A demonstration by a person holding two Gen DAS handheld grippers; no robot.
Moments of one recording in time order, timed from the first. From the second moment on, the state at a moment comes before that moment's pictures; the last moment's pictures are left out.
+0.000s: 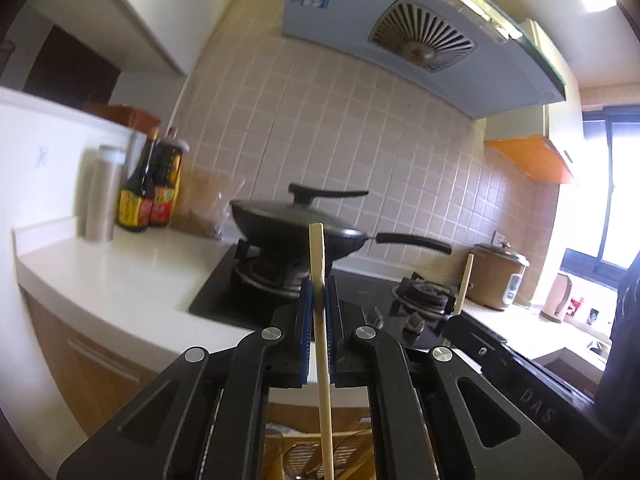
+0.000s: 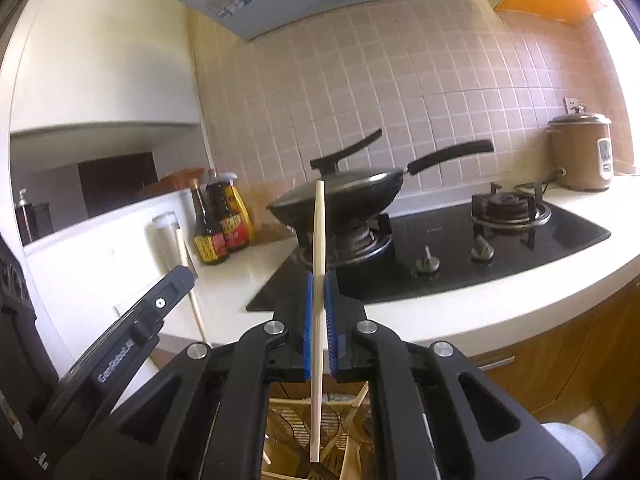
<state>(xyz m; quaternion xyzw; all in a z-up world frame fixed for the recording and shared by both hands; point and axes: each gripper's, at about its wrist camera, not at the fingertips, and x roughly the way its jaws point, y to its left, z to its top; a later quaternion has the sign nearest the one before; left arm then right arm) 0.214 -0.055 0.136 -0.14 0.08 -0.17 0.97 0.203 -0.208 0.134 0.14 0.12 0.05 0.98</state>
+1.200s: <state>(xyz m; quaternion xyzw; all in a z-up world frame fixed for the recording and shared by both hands) 0.012 0.001 0.067 -0.05 0.09 -0.12 0.99 -0.022 -0.211 0.066 0.06 0.11 -0.07 0.99</state>
